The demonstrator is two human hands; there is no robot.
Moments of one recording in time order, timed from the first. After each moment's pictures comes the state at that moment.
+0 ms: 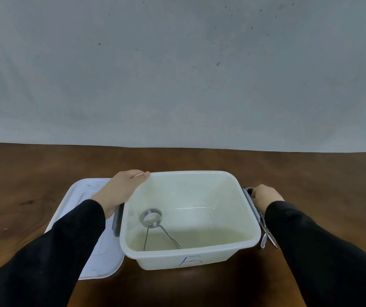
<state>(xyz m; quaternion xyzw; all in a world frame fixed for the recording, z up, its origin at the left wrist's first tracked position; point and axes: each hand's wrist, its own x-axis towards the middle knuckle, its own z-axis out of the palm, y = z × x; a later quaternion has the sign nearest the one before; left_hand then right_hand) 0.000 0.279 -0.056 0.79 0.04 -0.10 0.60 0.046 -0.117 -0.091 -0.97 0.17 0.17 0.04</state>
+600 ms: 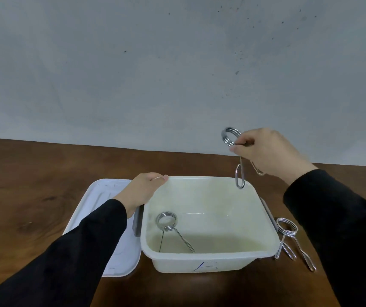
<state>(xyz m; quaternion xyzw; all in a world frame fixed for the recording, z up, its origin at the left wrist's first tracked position) 0.003 0.282 -0.057 0.80 0.06 -0.09 0.59 0.006 -0.003 0.097 -0.97 -0.09 -0.08 0.22</state>
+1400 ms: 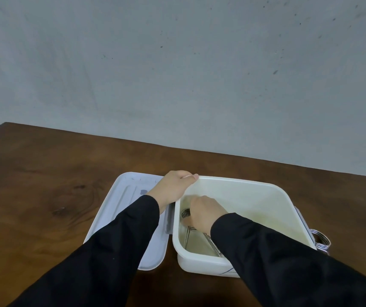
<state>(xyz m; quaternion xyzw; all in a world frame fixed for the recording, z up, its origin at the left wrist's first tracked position) 0.003 0.280 -0.056 0.80 0.04 -0.09 0.59 -0.014 0.153 -0.063 -0.97 -0.18 0.17 0.03</state>
